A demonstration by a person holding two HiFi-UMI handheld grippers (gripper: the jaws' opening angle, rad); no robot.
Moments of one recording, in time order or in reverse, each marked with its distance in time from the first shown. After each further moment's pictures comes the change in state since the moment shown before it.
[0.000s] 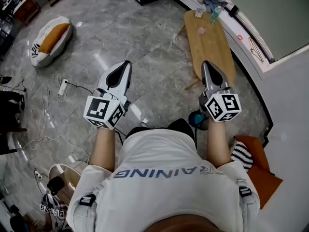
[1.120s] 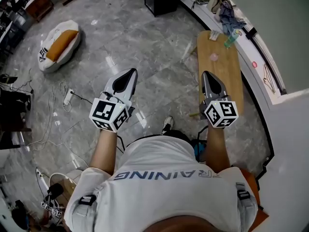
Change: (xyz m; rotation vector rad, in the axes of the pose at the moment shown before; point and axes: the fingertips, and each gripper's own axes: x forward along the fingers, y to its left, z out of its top) left arm 0.209 0.101 -0.013 0.008 0.107 0.078; right arm 0.220 -0.129 -0.021 0.058 0.075 0.067
